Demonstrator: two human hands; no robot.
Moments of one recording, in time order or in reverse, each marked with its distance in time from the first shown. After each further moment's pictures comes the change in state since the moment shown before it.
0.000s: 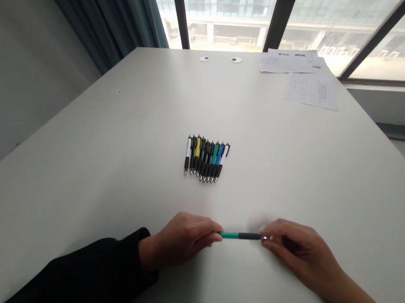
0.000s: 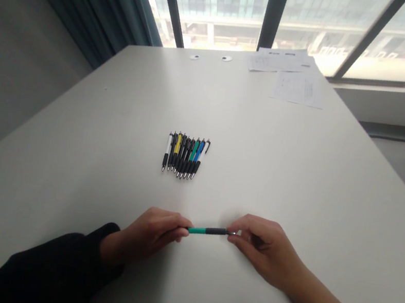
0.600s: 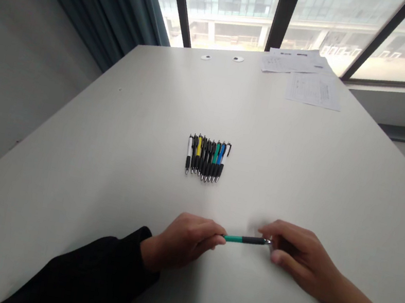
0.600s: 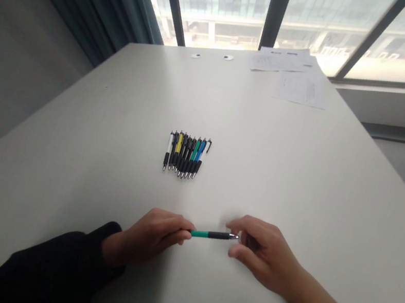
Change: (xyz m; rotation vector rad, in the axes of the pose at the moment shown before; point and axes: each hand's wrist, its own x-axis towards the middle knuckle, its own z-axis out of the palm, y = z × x) left_hand 0.000 0.002 0.004 -0.014 0.008 0.017; right_hand -0.003 0.001 0.004 -0.060 -0.033 -0.088
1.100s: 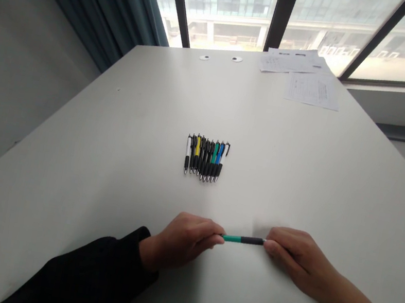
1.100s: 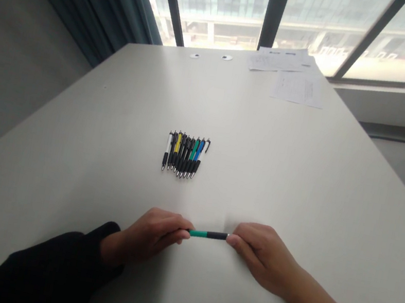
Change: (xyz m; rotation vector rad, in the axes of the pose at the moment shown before) left_hand 0.001 0.002 -0.002 0.016 -0.011 -0.008; right_hand 0.003 -0.007 -0.003 -0.080 -0.091 0.052
